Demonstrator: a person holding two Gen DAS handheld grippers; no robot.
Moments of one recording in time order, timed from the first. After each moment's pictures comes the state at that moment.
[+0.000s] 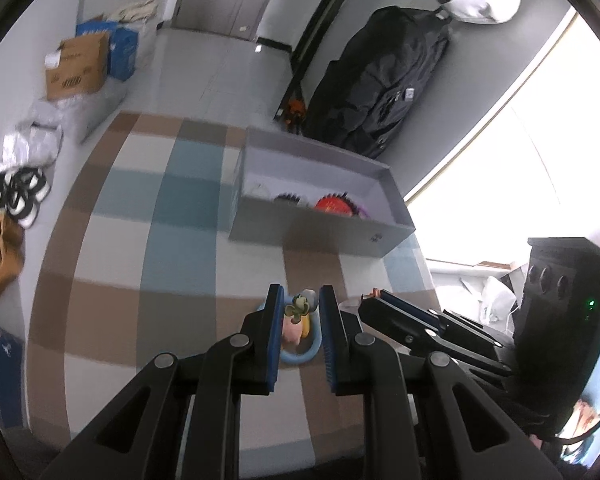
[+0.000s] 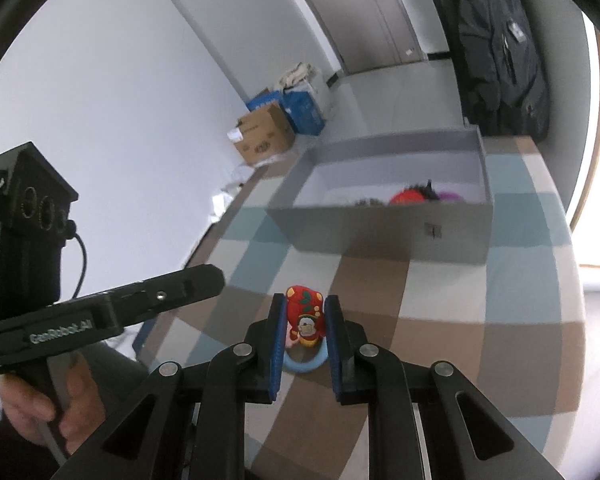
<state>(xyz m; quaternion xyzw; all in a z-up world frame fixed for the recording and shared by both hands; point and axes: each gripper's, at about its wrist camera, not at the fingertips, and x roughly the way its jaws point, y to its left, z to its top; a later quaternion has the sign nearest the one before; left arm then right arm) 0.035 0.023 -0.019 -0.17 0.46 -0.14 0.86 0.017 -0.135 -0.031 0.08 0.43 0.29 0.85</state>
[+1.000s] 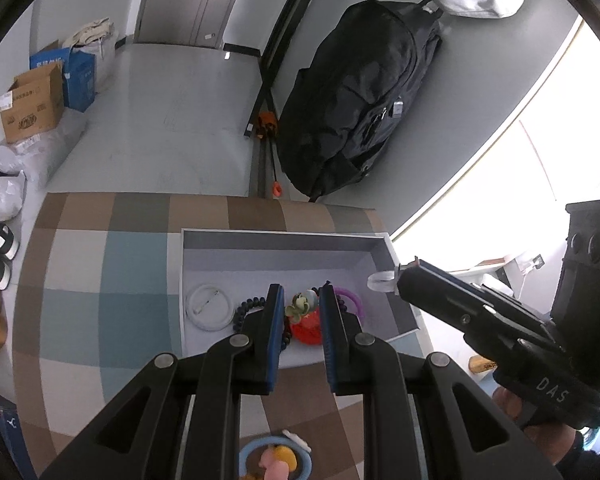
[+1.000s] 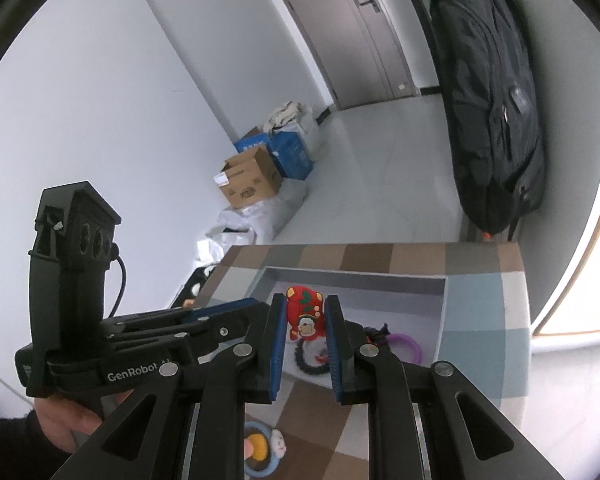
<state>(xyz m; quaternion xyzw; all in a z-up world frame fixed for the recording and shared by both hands) 0.139 0.000 -0.018 -0.14 0.46 -0.18 0.86 0.103 -0.151 0.011 0.08 0.39 0.28 0.88</state>
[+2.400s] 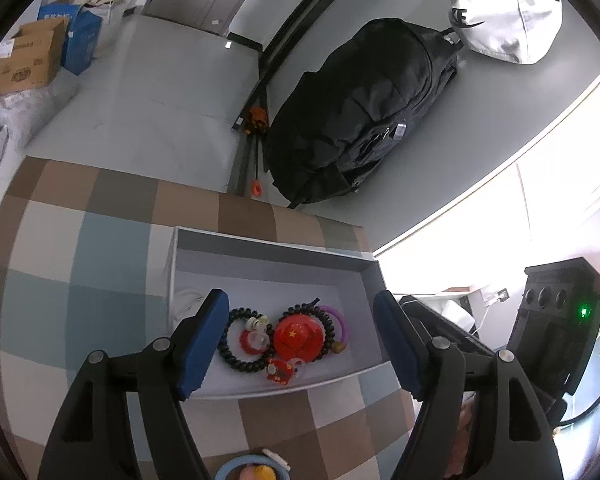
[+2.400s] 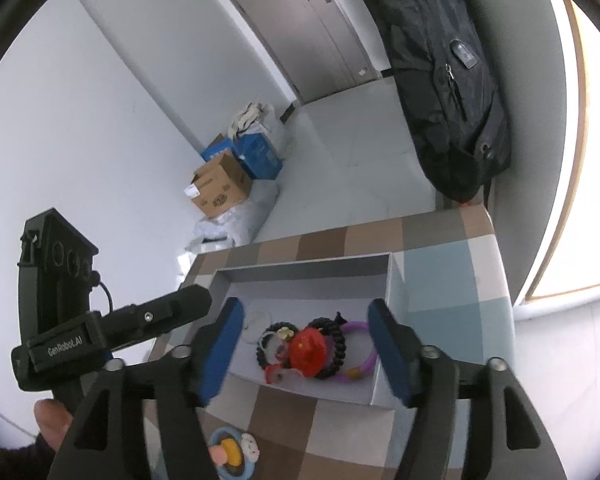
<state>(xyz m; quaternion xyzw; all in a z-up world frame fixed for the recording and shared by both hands) 0.153 0.017 -0.028 -0.23 0.45 -0.20 0.84 0.118 -0.184 -0.011 0.14 0.41 0.22 0.87</state>
